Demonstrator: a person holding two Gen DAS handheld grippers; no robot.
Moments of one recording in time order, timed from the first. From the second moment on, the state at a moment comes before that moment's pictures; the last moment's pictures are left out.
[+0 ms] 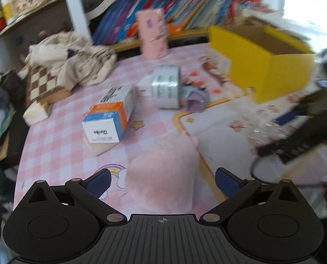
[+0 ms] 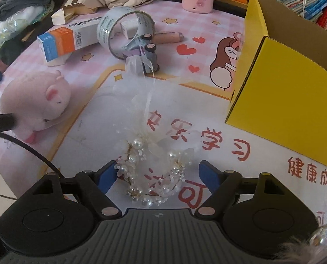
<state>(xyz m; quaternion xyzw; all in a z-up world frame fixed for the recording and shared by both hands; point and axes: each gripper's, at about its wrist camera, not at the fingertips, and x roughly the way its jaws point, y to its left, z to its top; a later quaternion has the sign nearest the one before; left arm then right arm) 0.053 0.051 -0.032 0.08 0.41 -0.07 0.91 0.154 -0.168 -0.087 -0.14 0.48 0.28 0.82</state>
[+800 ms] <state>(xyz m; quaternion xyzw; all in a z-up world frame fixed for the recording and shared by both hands) 0.097 0.050 -0.084 0.02 0.44 -0.06 0.90 0.128 -0.161 -0.083 -0.15 0.44 0.27 0.84</state>
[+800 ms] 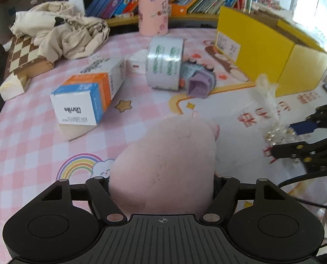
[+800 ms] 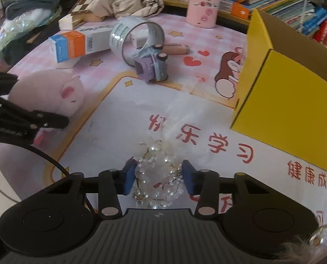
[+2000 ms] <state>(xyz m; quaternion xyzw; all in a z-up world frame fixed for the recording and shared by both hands) 0.062 0.036 -0.023 0.02 0.36 -0.16 0.92 0.069 -0.182 -0.022 -0.05 0.42 0.19 0.89</state>
